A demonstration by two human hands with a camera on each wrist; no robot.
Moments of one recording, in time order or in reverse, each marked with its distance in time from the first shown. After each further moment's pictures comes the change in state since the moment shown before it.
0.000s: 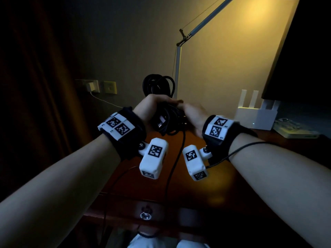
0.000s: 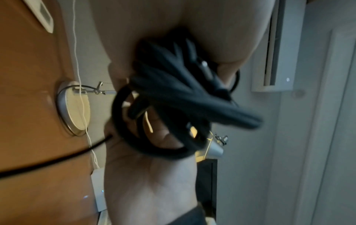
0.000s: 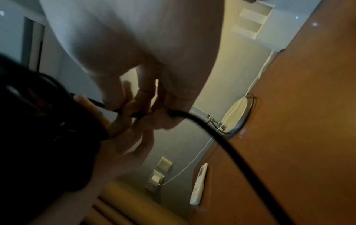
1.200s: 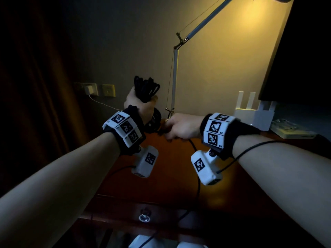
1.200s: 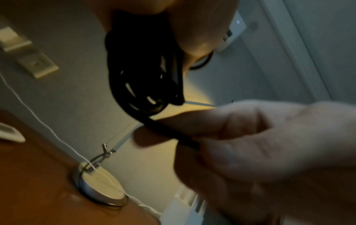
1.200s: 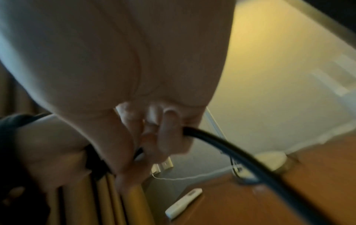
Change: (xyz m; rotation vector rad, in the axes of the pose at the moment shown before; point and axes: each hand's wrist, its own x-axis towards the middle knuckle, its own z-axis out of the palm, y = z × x) left_hand 0.038 -0.003 -0.026 0.542 0.718 0.381; right_hand -0.023 -0.021 0.002 -0.918 -0.535 -0.124
